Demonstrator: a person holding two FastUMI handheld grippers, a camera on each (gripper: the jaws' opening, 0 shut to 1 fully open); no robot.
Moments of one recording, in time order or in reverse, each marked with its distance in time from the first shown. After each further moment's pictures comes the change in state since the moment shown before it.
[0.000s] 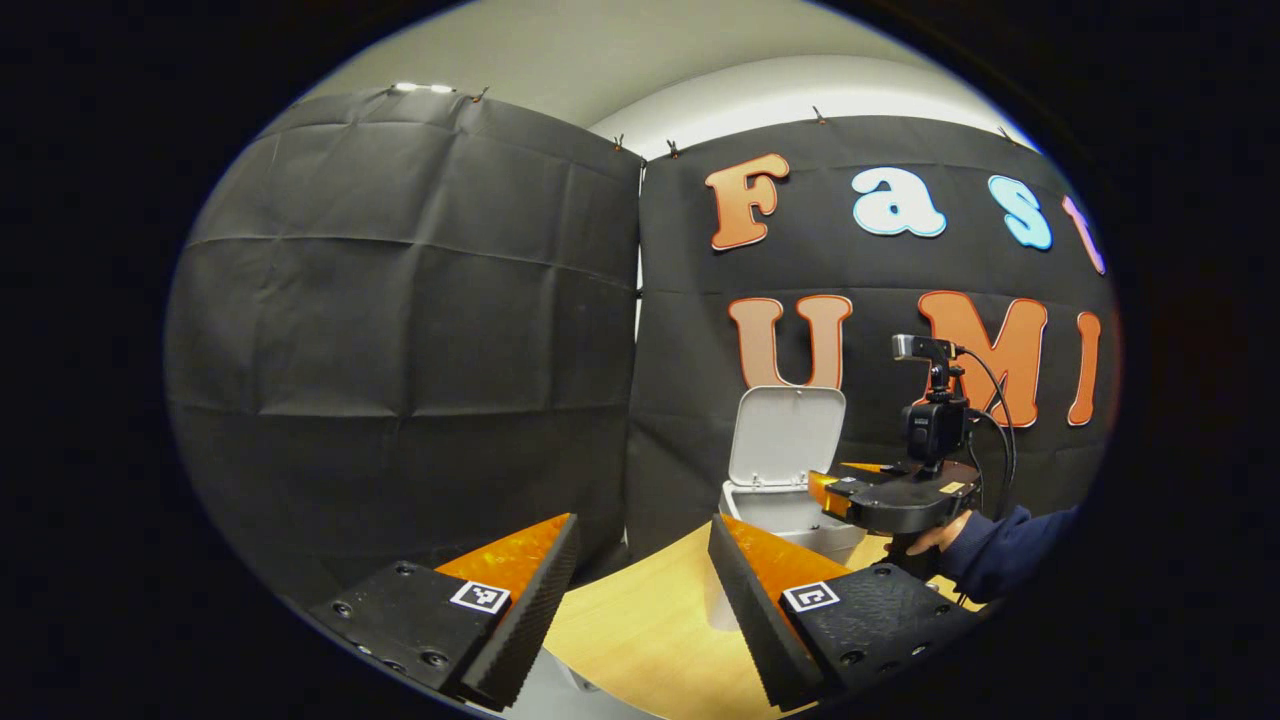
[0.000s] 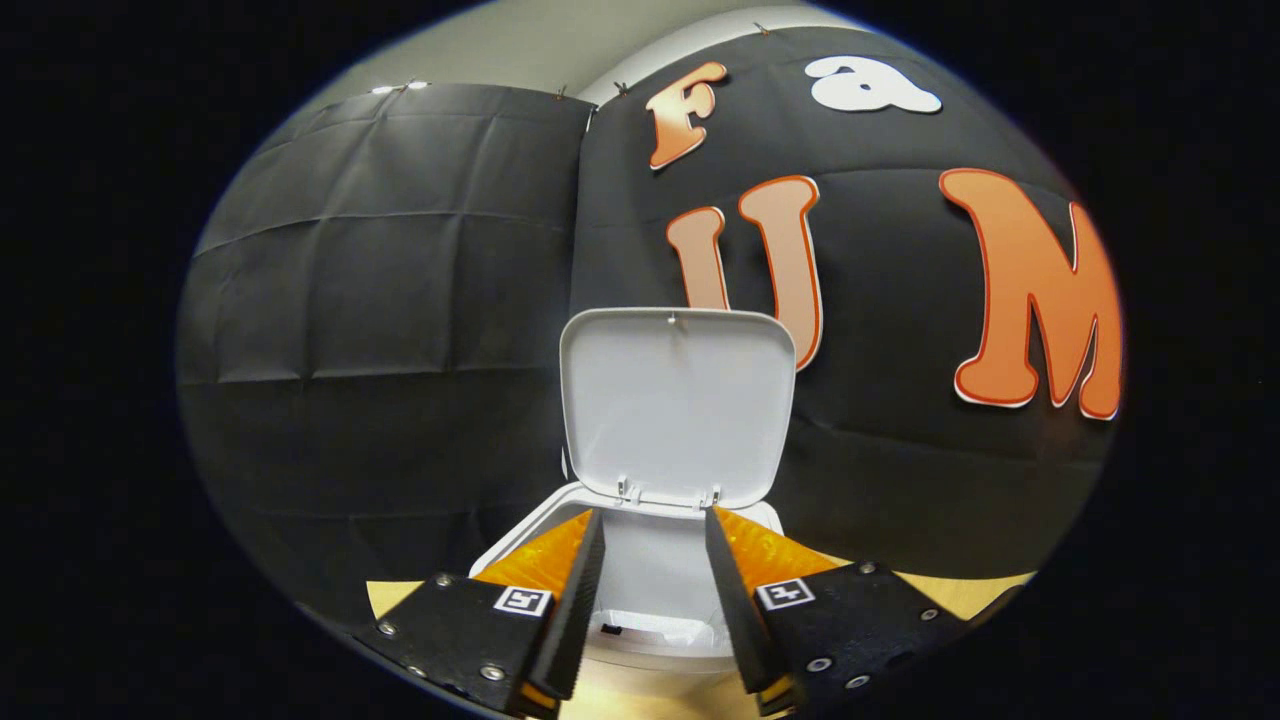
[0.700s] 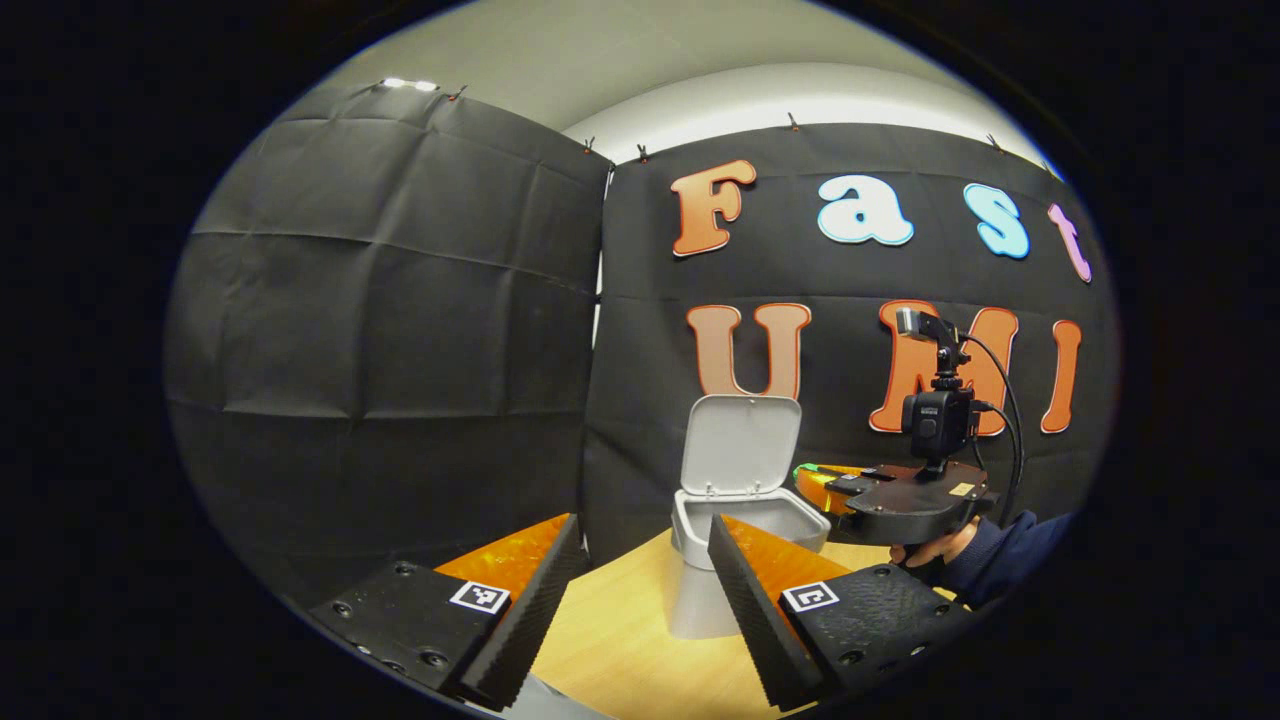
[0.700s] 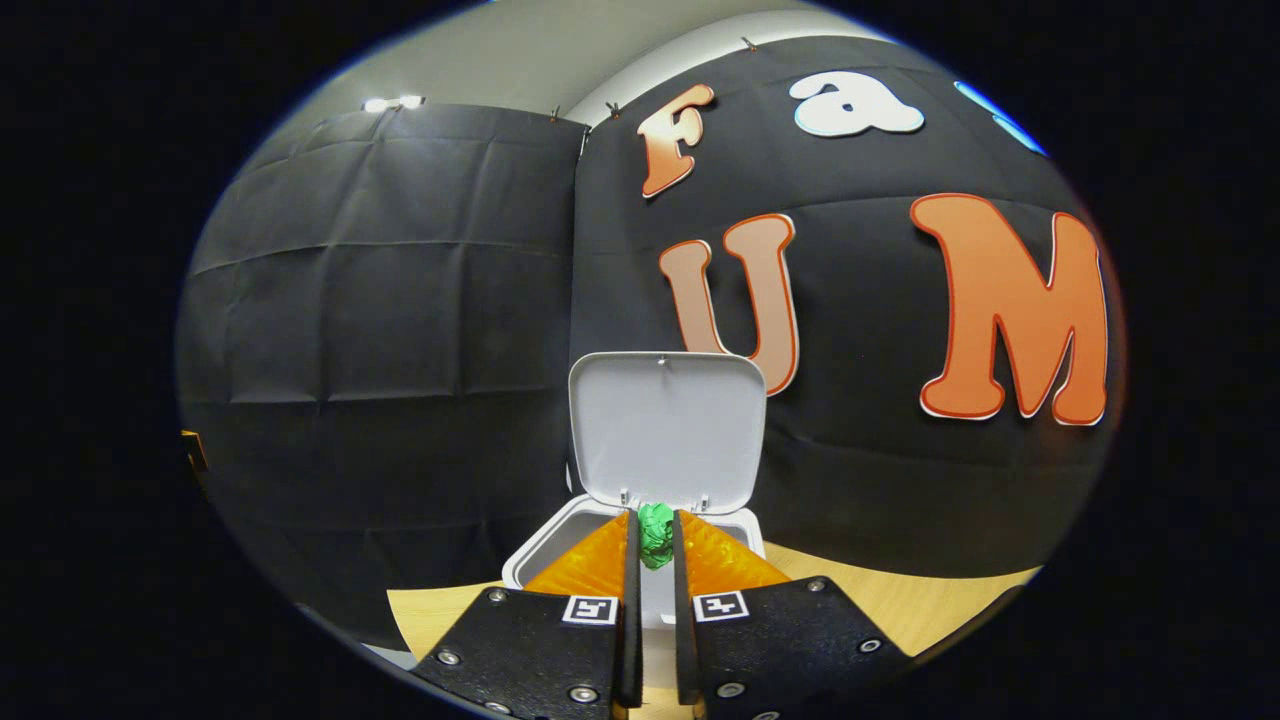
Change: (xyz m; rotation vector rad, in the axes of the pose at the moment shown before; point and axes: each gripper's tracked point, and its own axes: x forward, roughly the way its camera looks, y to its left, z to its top) left arm 0.011 -0.015 0.005 -0.008 -0.019 -0.070; right arm -0.025 0.001 0.017 0.032 -0.011 -0.010
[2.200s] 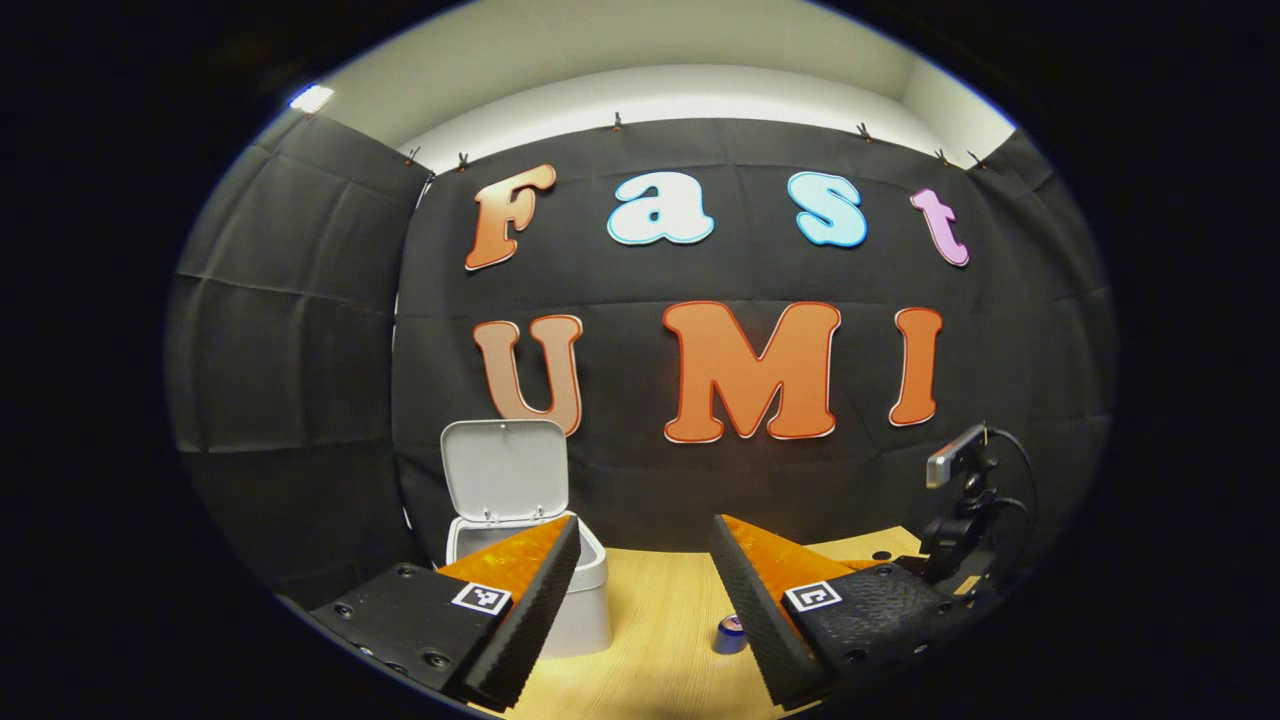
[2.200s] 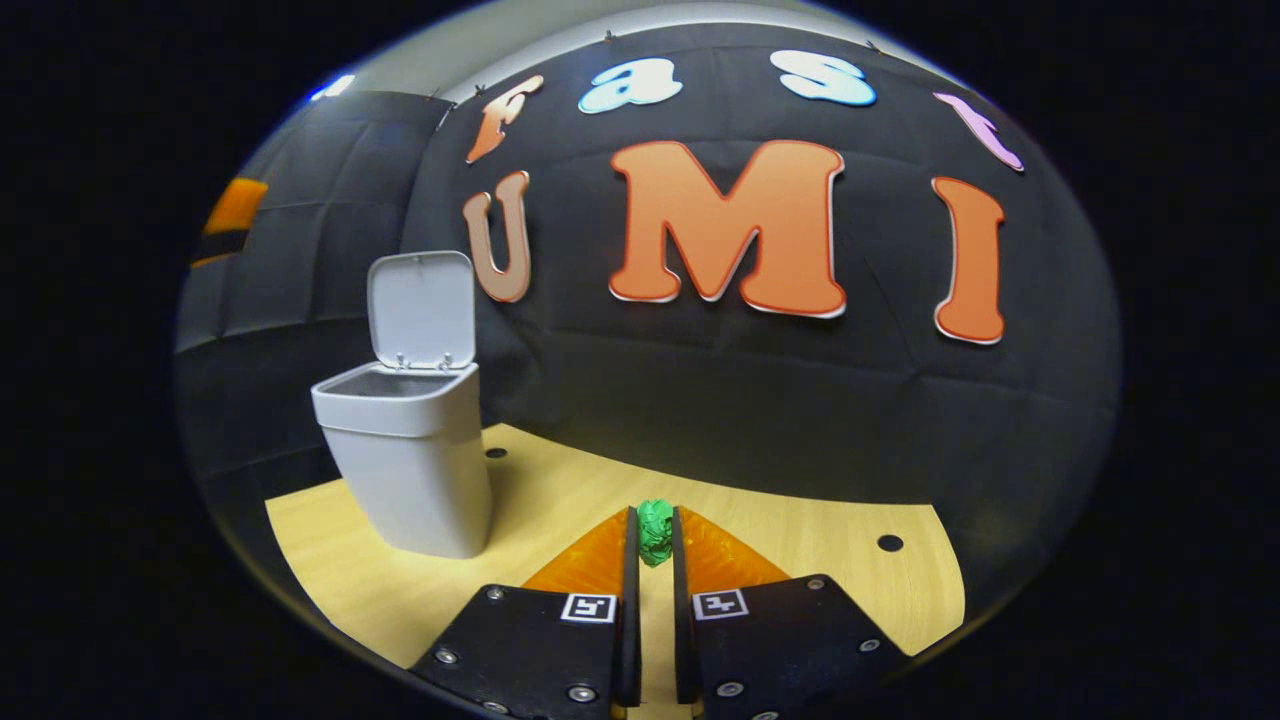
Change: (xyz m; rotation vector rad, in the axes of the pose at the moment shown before) left arm -0.016 -0.247 0.021 0.056 -0.030 -0.481; right arm -0.238 -0.207 -0.099 0.001 0.132 -0.430
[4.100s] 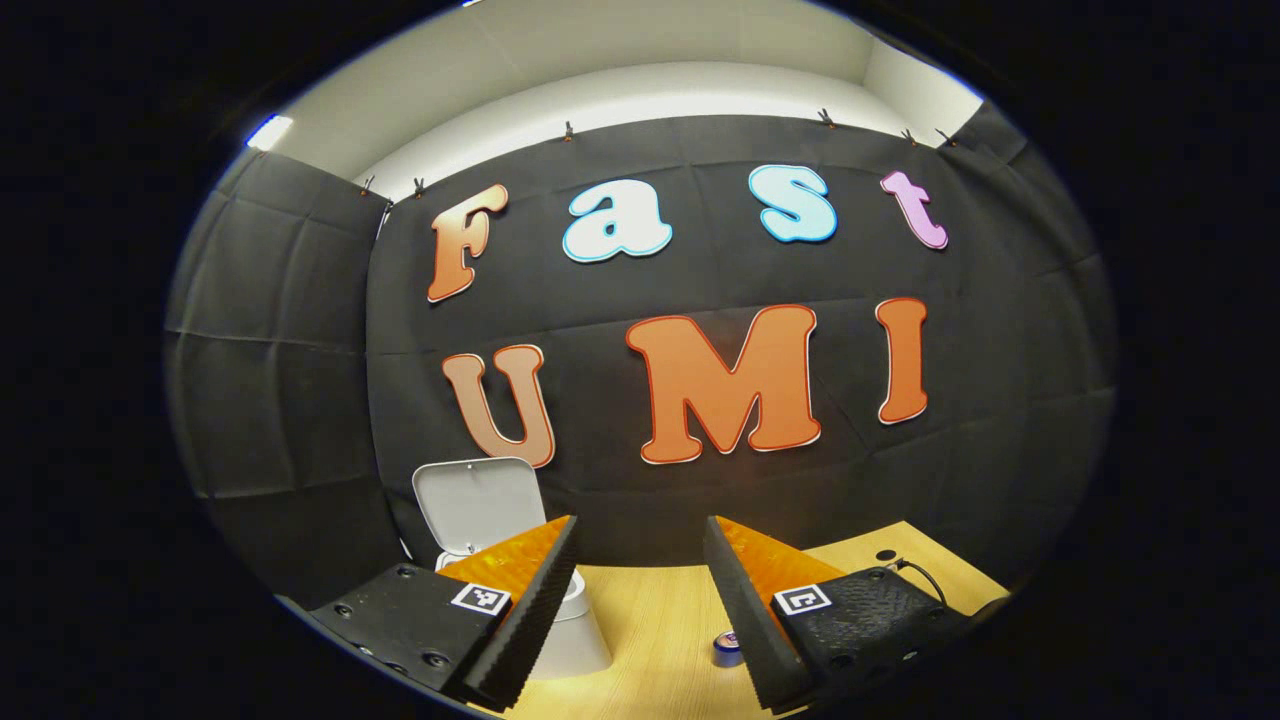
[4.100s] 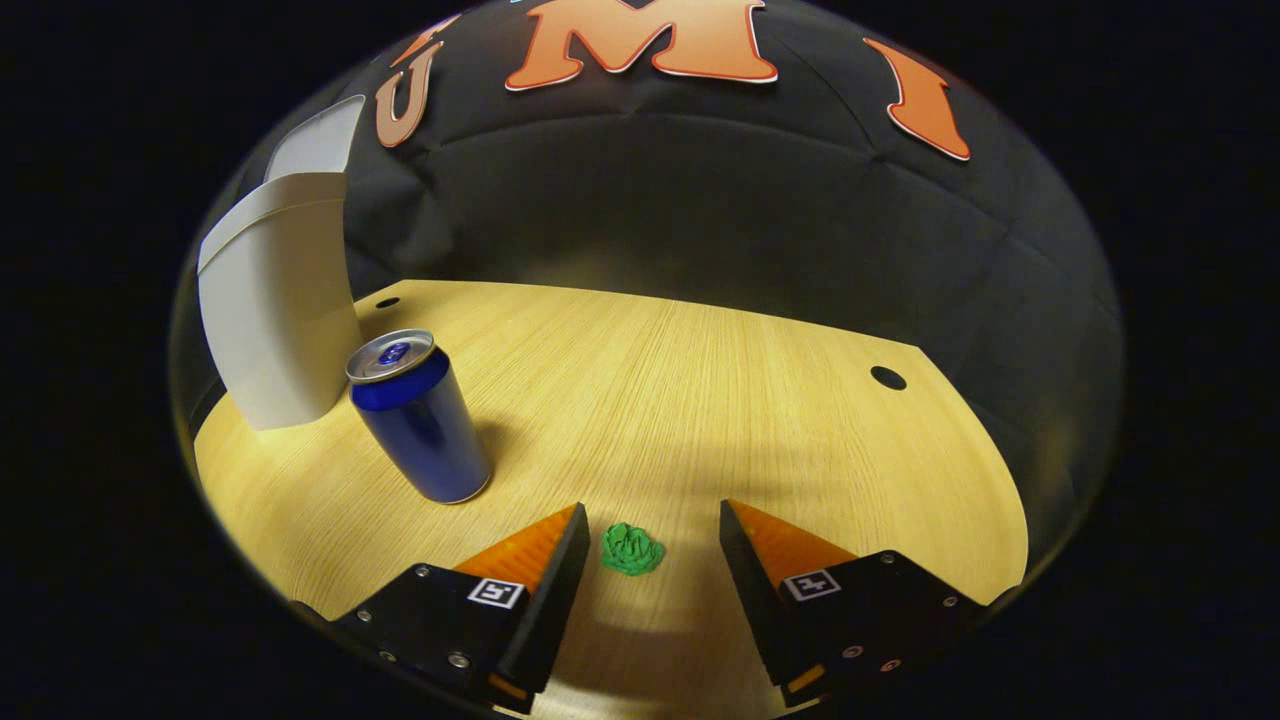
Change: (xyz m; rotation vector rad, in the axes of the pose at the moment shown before) left arm 0.033 -0.063 0.039 0.131 -0.015 -0.044; right arm 0.058 -0.080 -0.264 0.069 0.408 -0.186
